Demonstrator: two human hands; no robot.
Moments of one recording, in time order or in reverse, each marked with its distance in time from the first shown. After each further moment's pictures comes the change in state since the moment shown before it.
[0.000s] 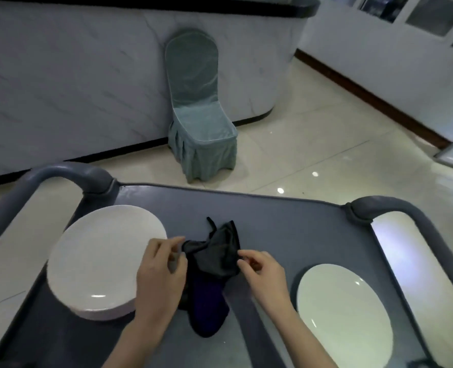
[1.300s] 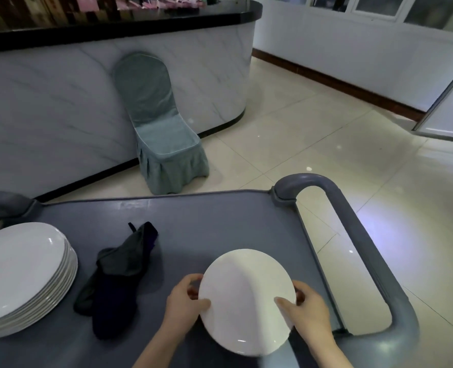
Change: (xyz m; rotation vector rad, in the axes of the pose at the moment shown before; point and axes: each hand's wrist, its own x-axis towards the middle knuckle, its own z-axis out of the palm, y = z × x) left_hand -0.114 0.100 0.192 -0.238 -0.560 -0.522; right_hand -0.053 0.212 -0.208 0.113 0.150 0.410
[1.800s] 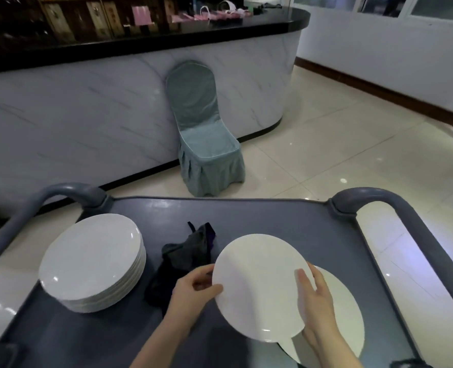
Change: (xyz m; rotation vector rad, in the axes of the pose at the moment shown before) left_hand -0.014 -0.001 -0.120 -0.188 0.066 0.112; right_hand -0.024 -0.077 0.103 0.617 -0.077 0.066
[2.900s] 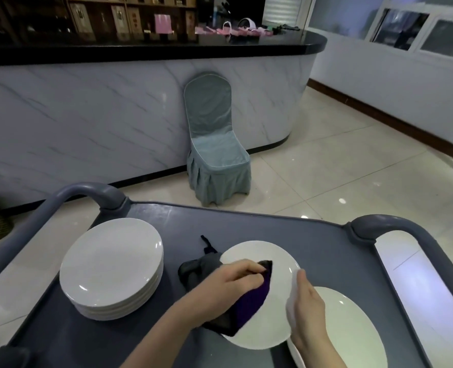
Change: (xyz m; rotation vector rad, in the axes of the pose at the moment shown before) left_hand -0.001 0.087 -0.035 0.201 -0.520 0.134; right_hand -0.021 -0.029 0.081 0.071 0.017 0.075
